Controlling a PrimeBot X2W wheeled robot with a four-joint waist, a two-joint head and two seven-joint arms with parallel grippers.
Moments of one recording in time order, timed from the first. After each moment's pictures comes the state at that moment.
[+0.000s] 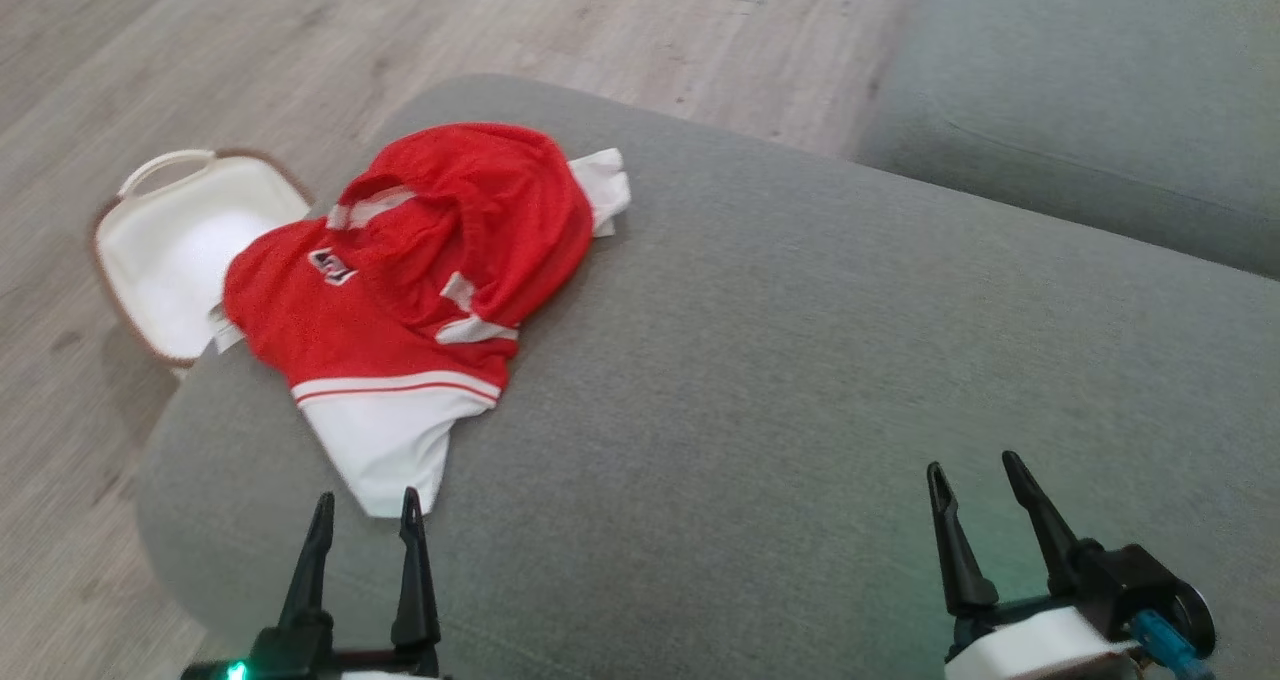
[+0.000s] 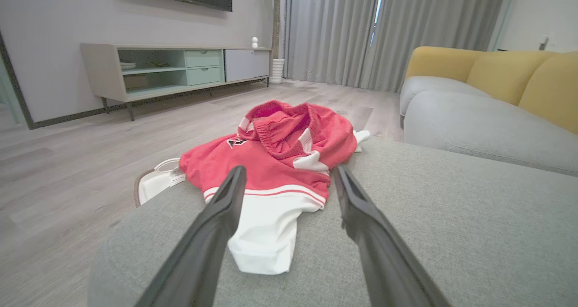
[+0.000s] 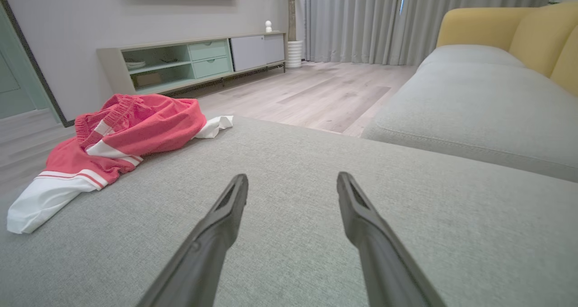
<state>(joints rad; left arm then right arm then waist) 0.15 0.05 -0.16 0.14 -0.13 0.09 -0.25 0.11 -0.04 0.08 0.23 0.08 0.13 -0.25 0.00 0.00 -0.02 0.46</state>
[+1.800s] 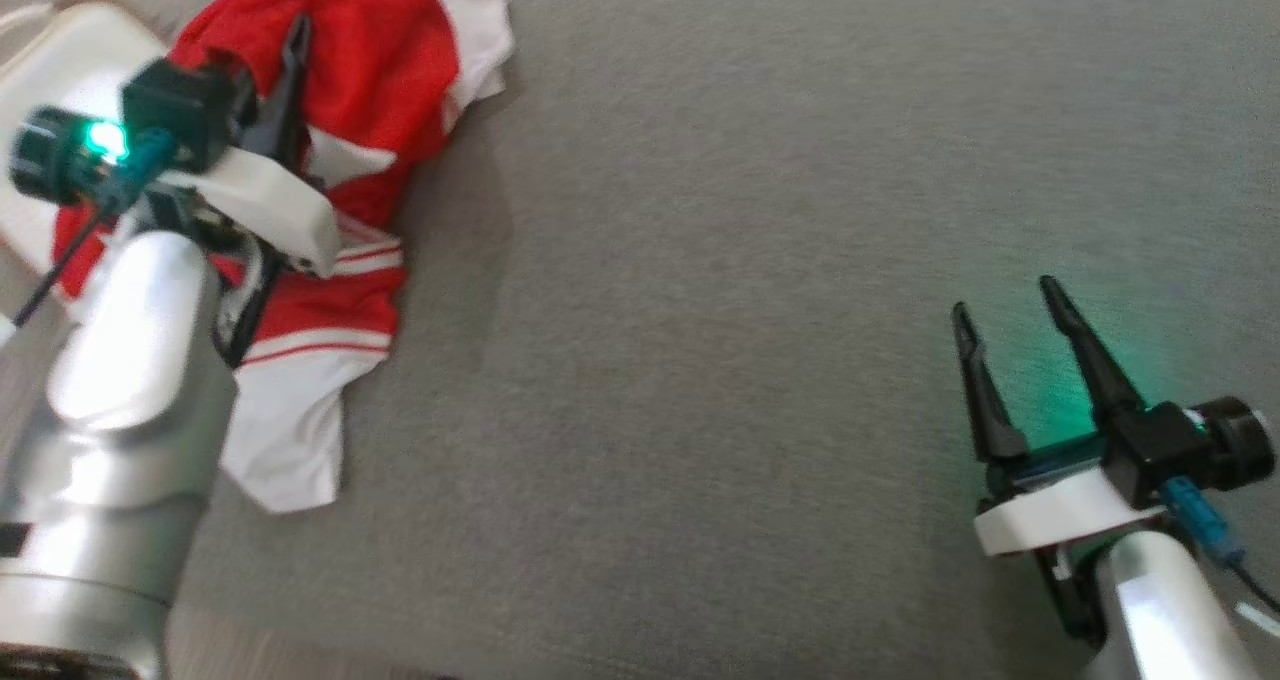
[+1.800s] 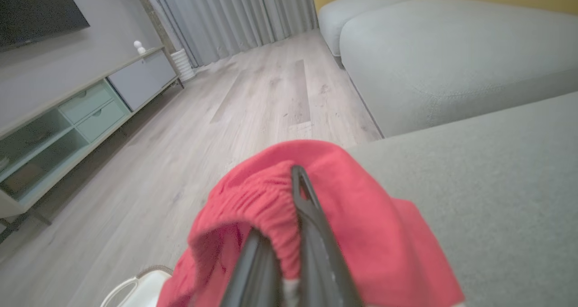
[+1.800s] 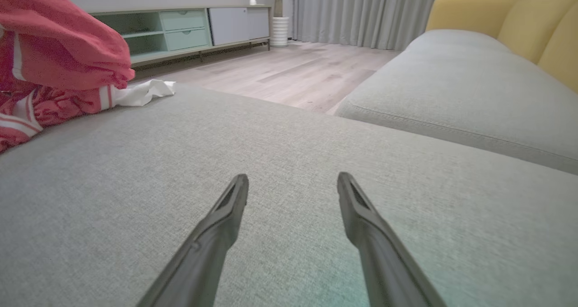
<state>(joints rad) -0.81 0.29 -0.34 0.65 -0.21 -0.13 -0.05 -0.11 -0.14 0.09 0.18 -0.04 0.13 -0.26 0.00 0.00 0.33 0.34</state>
